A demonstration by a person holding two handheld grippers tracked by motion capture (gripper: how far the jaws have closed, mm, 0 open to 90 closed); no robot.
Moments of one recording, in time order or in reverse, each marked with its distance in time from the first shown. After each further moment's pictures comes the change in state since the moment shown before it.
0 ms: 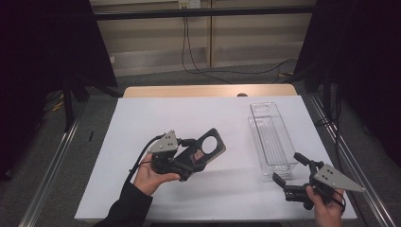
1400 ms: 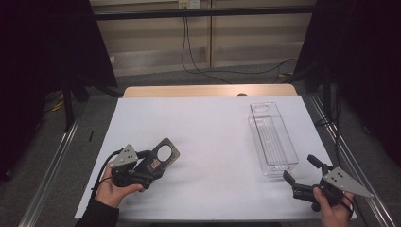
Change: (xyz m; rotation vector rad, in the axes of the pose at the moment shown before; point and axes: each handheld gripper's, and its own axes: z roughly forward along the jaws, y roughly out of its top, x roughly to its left) left arm 0.014 -0.066 -0.092 0.142 0.291 -0.066; right arm -0.019 -0.018 -0.016 0.002 -0.151 0.009
